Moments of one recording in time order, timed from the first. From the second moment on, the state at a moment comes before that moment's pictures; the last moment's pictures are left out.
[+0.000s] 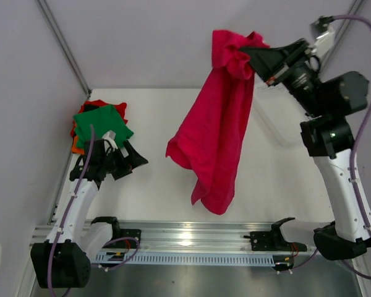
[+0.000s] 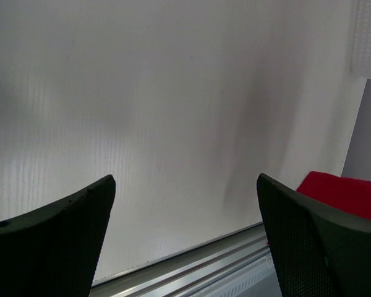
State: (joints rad) left arm 0.03 0.92 0.68 -0.58 0.46 -0.53; right arm 0.36 1.24 1.86 0.03 -0.45 0.90
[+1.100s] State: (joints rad) left arm 0.03 0.95 0.70 -0.58 0.47 -0.54; right arm 0.45 1.11 0.99 -0.34 0.08 0.77
